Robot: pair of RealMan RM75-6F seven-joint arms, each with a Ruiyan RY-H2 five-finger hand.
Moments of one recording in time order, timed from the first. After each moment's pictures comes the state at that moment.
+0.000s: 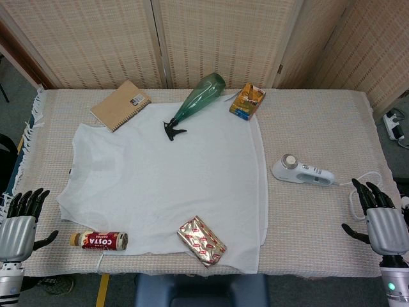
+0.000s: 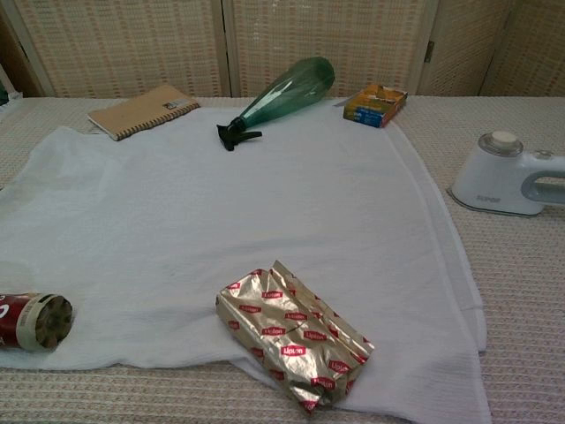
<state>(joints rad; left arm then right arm) -0.10 -1.20 -0.06 -1.60 1.46 1.51 0.19 0.05 -1.13 0.07 -1.65 -1.50 1.52 -0.11</state>
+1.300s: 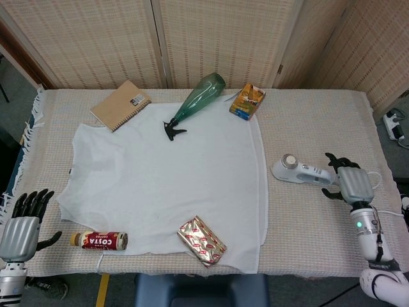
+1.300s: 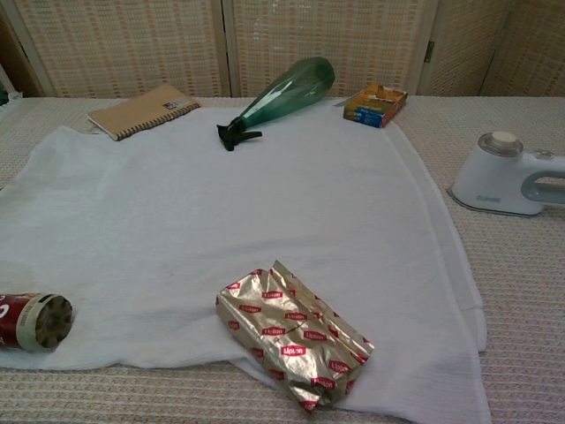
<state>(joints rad) -0.10 -1.22 -0.05 -1.58 1.48 1.50 0.16 0.39 -1.25 0.24 -1.43 -1.10 1.00 -0.18</state>
